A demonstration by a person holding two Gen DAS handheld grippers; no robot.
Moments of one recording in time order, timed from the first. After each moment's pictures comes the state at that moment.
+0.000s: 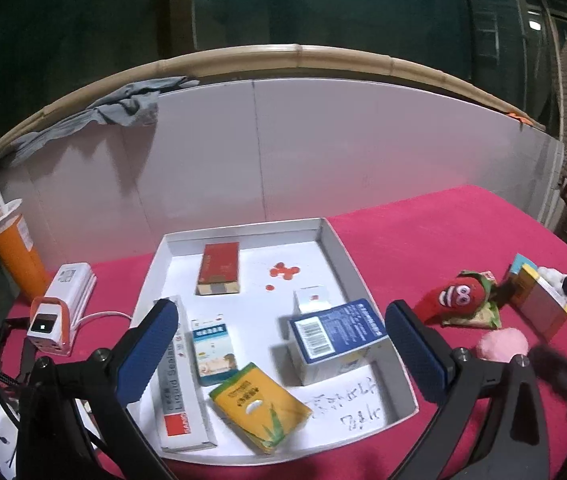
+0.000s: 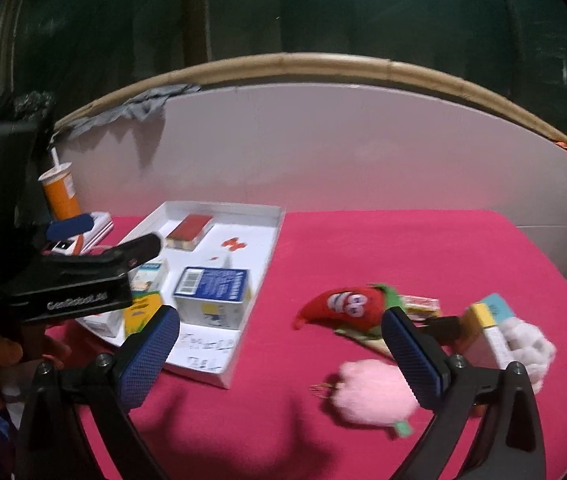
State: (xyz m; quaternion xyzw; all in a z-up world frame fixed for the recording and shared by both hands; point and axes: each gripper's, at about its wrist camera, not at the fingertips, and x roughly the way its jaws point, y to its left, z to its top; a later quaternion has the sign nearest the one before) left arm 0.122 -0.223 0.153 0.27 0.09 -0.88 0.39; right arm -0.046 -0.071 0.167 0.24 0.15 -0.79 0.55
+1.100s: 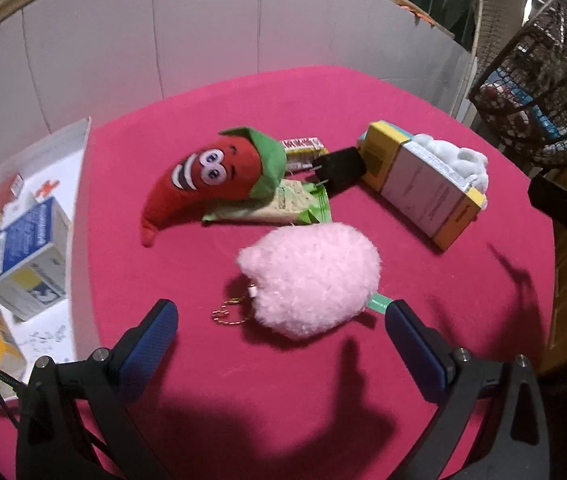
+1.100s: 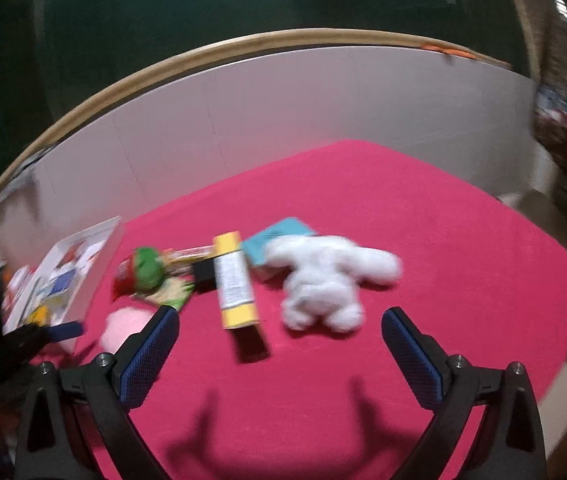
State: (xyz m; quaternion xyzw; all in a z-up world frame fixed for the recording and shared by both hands) left arm -0.027 -0.108 0.057 0.41 0.14 -0.88 0.19; right arm -0.213 0.082 0.129 0.31 0.05 -0.83 0.45
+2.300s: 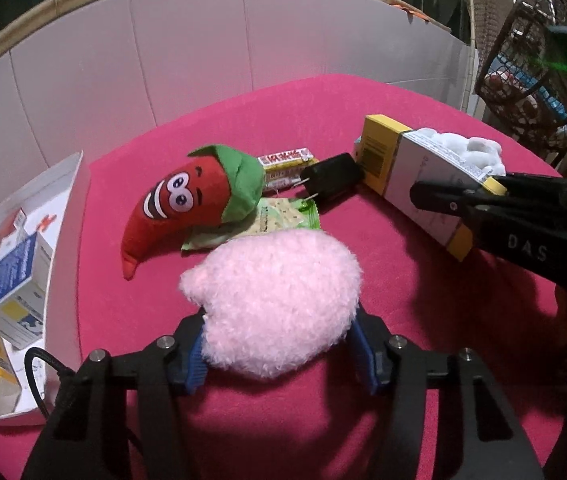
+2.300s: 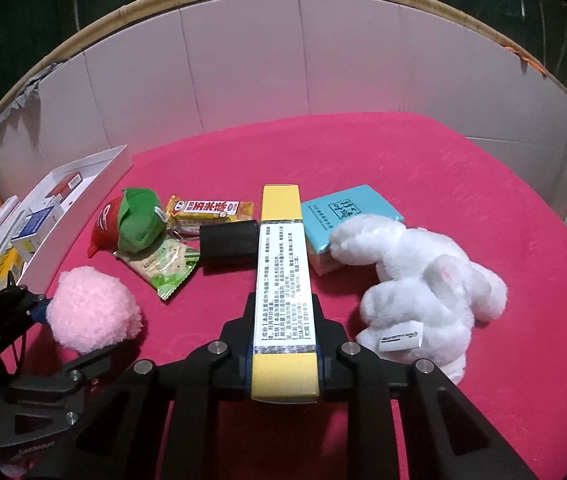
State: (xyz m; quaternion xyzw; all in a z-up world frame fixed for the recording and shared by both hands) left arm -0.048 -0.089 0.046 0.39 0.06 -0.89 0.23; right arm -0.225 -0.004 0.079 0.33 0.15 -0.80 0.48
